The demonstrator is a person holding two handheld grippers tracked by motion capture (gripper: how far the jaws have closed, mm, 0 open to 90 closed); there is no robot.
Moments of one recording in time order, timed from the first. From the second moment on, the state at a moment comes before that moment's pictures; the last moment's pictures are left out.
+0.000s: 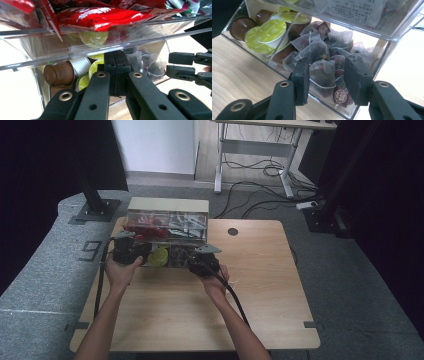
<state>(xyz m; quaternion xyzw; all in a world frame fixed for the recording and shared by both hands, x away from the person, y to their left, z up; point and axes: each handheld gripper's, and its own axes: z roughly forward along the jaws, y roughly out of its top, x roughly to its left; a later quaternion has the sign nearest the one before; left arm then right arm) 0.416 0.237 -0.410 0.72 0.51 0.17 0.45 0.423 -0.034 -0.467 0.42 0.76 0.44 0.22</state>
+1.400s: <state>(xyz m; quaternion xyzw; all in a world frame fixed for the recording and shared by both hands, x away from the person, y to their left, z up) 0.416 0.239 -0.413 0.72 0.51 0.17 0.44 0.429 -0.032 -0.468 0.42 0.76 0.44 0.22</state>
